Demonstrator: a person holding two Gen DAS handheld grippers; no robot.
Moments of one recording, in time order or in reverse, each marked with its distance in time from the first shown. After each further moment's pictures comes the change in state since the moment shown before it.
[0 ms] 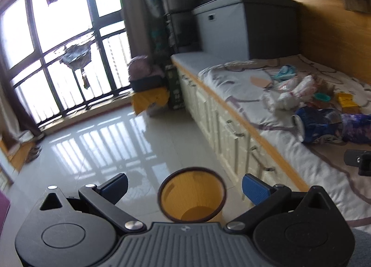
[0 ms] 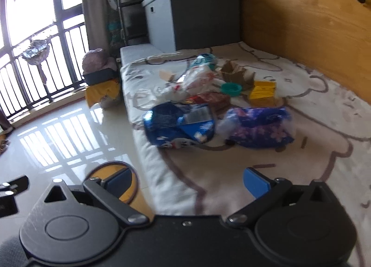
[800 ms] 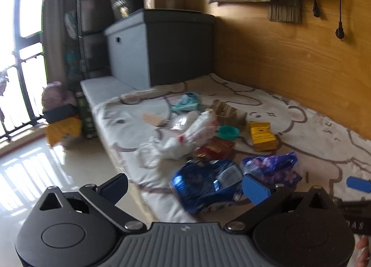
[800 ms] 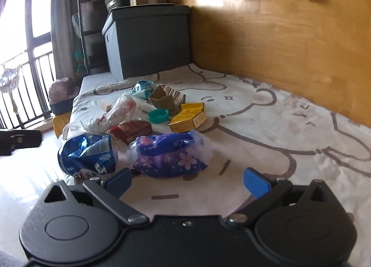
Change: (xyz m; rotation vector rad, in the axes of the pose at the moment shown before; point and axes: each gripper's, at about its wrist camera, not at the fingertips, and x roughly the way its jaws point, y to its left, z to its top) left arm 0.046 -0.122 0.082 0.073 -0.088 -0.425; right arm 0.005 -0.118 0.004 0.101 -0.133 -0.109
